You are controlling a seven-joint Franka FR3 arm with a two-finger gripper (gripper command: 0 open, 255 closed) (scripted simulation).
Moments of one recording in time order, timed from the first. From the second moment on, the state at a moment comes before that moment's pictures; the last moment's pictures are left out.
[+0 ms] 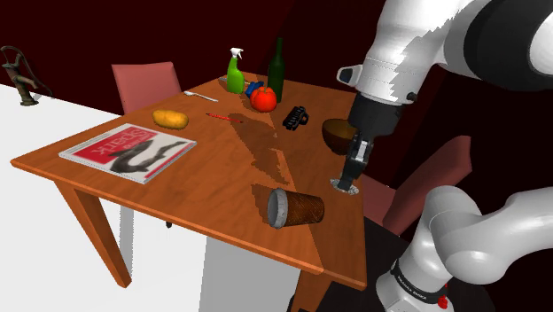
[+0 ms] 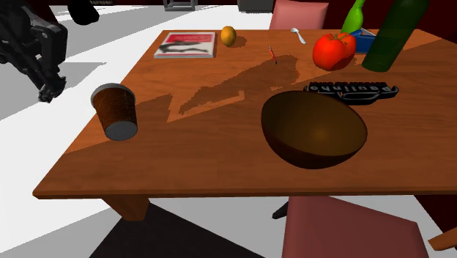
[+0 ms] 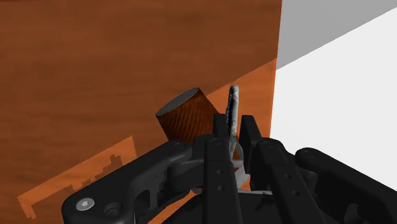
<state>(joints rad) 0.33 -0.85 0.22 -2.33 0.23 1.55 0.18</state>
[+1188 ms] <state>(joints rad) 0.26 -0.81 -0.07 -2.24 0.03 1.47 -0.10</state>
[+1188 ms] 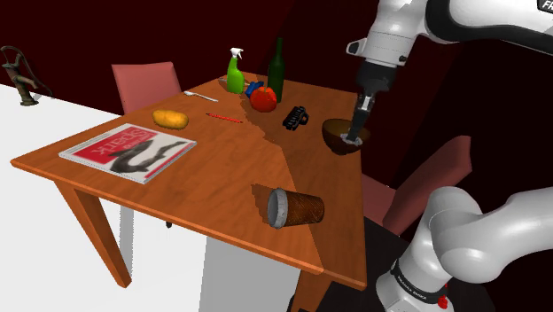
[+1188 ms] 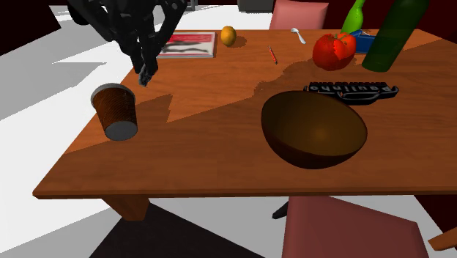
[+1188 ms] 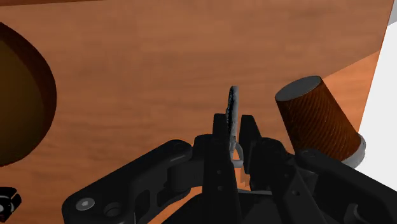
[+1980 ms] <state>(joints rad) 0.21 -0.65 -0.33 -2.10 -0.11 1.49 -0.38</state>
